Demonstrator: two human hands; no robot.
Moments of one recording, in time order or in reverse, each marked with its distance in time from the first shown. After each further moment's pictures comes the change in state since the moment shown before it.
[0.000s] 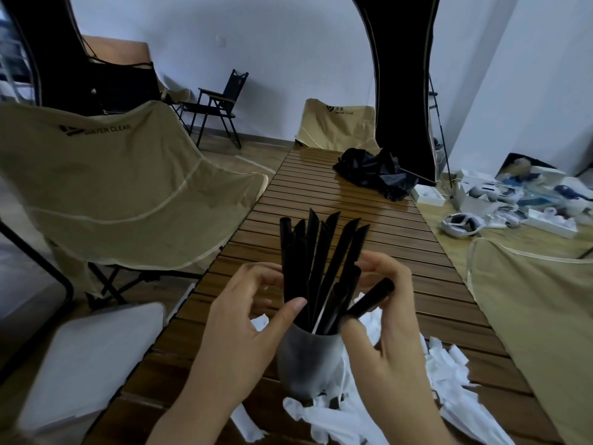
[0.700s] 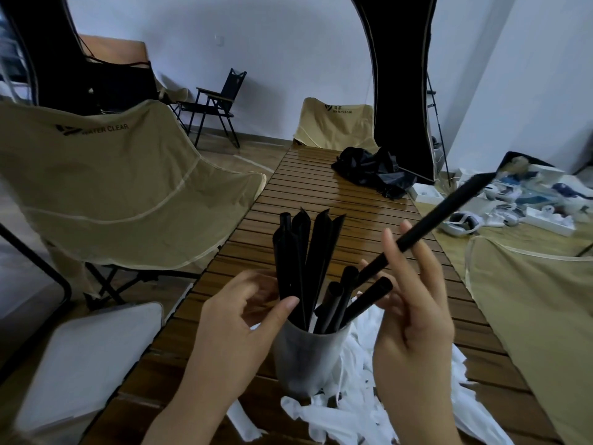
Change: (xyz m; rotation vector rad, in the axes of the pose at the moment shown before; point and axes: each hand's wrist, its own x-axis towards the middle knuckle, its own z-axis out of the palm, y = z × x) left_hand -0.001 0.001 -0.002 0.023 -0.002 -0.037; right_hand 0.005 0.011 -0.010 -0.139 0.209 -0.201
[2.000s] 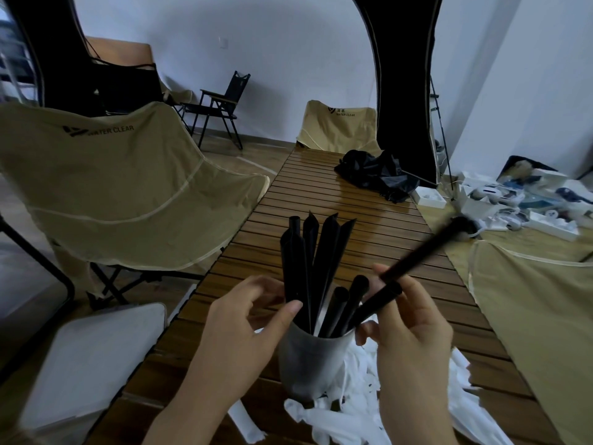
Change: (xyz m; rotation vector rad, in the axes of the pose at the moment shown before) left_hand 0.001 -0.004 -0.002 -0.005 -0.040 -0.023; right_hand 0.001 -0.006 0.012 0.492 0.178 0.579
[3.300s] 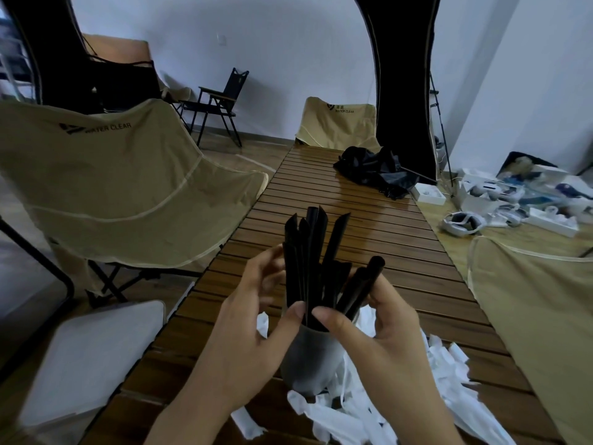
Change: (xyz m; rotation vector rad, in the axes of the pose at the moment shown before) left_hand -0.005 0.010 0.003 -0.106 -0.125 0.052; right_hand -0.007 -0.013 -0.002 -0.381 -0.454 -0.160
